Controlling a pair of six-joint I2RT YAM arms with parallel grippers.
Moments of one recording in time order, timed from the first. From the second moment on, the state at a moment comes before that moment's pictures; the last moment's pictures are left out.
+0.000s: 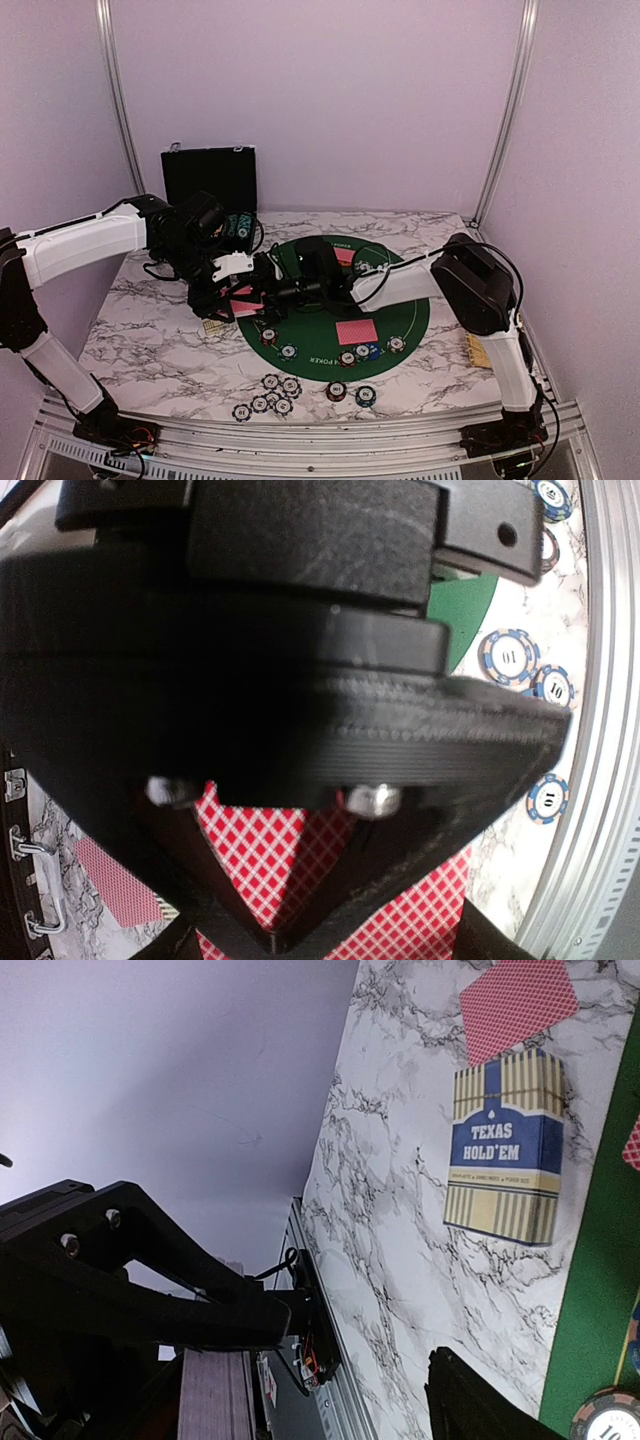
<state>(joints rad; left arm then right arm) -0.64 1.56 1.30 -1.01 0.24 0.68 0.93 2.27 1.50 0.50 -0.71 1.17</state>
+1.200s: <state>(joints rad) -0.64 1.56 1.30 -1.01 0.24 0.69 0.90 2.07 1.32 0.40 -0.71 1.12</state>
